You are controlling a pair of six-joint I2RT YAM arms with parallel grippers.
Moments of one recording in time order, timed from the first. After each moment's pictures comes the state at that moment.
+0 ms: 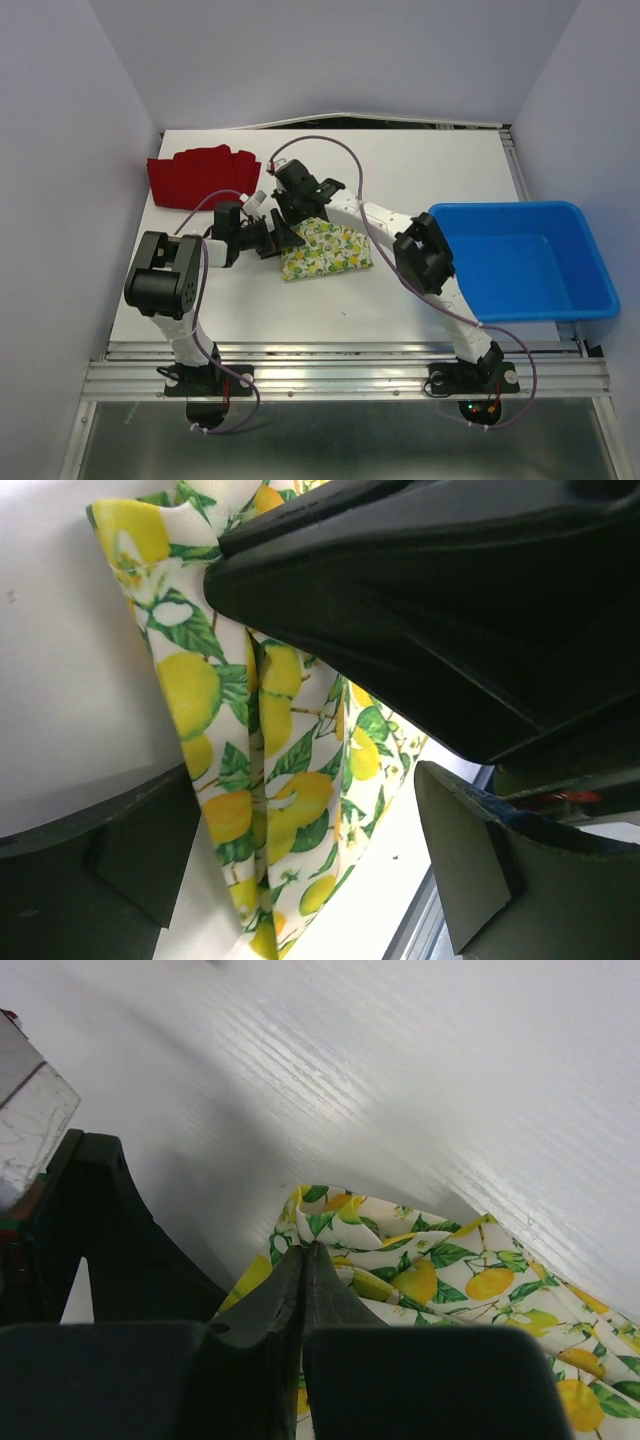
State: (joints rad) left arm -0.15 1.73 0.67 0.38 0.81 -0.59; right arm 0.82 2.37 2.10 -0.55 0.05 0.20
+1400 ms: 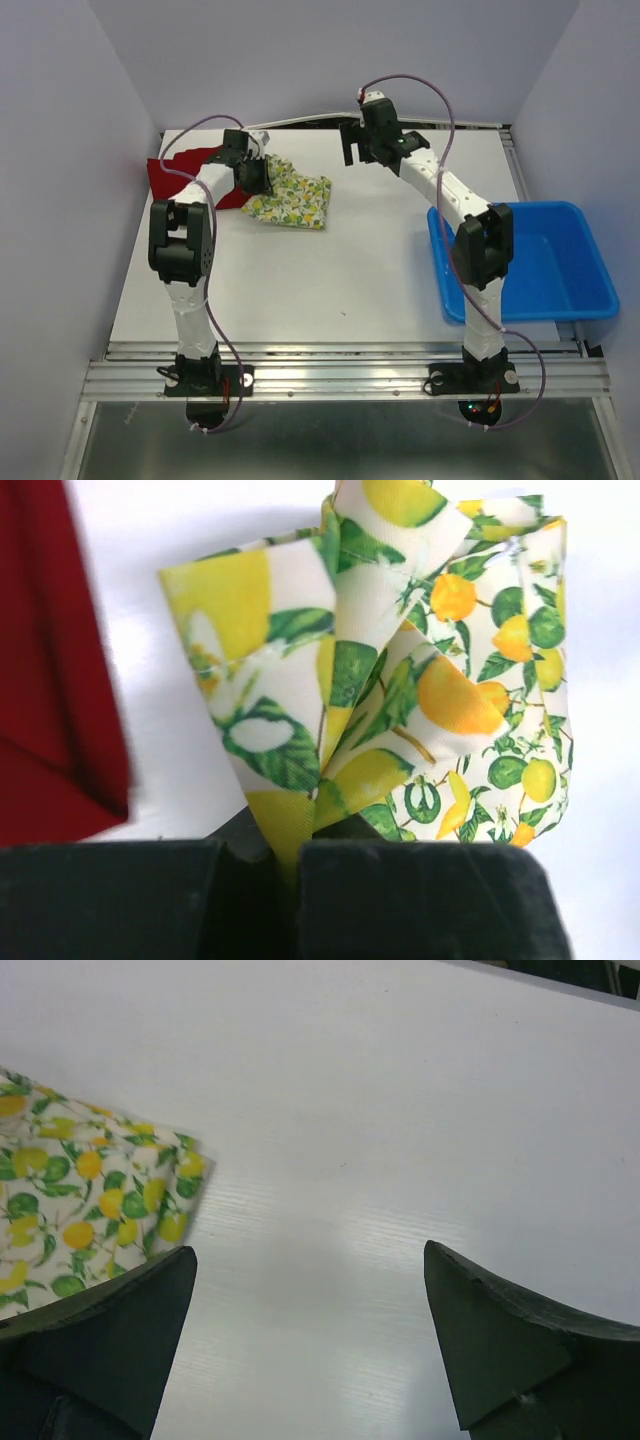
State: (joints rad) left arm -0.16 2.03 1.54 -0.41 0.30 -0.15; right arm 0.49 2.11 2.03 -0.54 0.21 0.13
